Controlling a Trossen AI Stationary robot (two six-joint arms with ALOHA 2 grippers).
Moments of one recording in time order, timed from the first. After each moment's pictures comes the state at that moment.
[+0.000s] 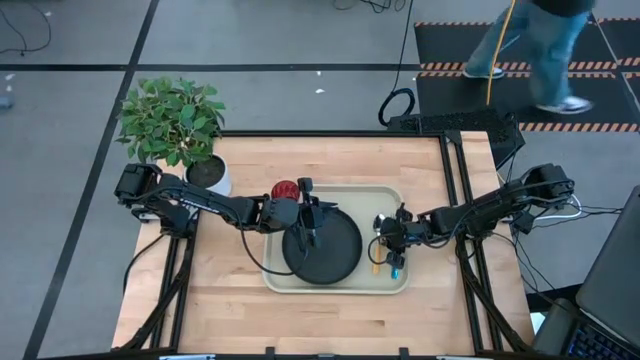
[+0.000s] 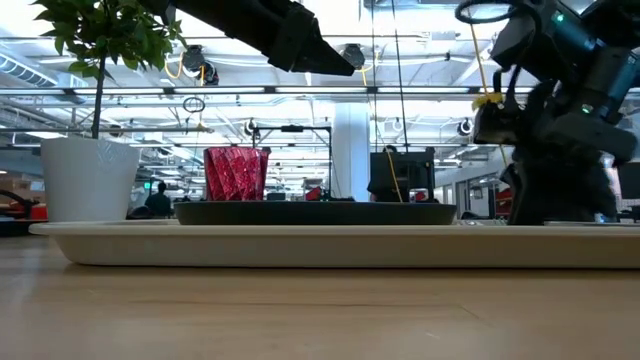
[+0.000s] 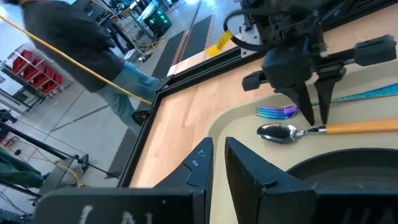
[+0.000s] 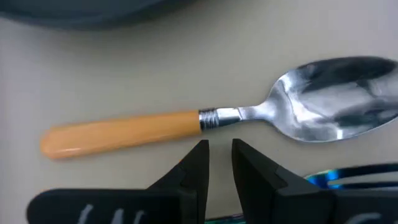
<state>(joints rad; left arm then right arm) -0.14 1.62 0.99 0.30 -0.45 0.43 0.23 1.32 0.44 -0.18 0.12 0.54</state>
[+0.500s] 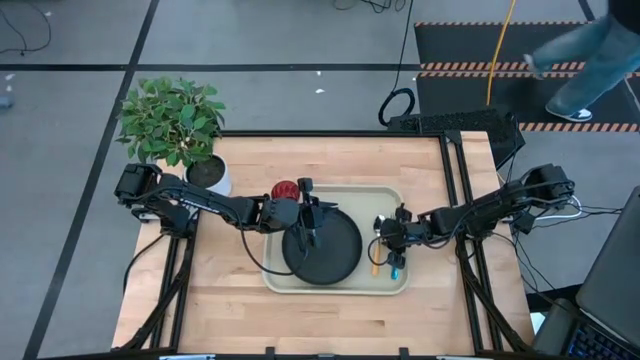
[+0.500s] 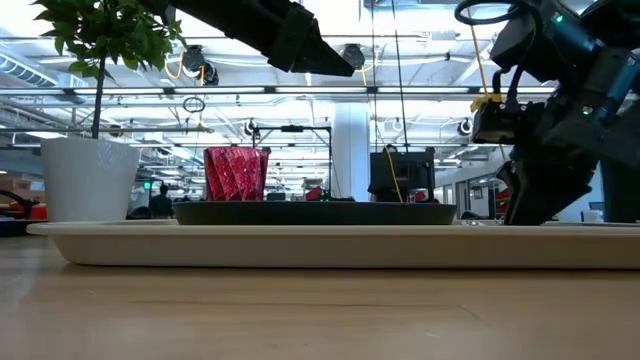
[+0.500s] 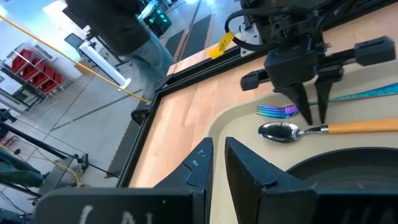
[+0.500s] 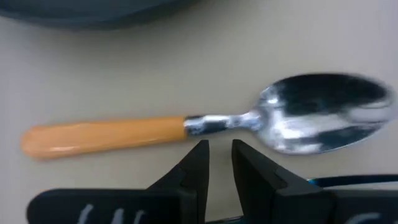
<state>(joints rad) -0.14 1.62 0.99 0.30 -0.45 0.42 0.22 1.31 0.44 -0.17 0.14 0.48</state>
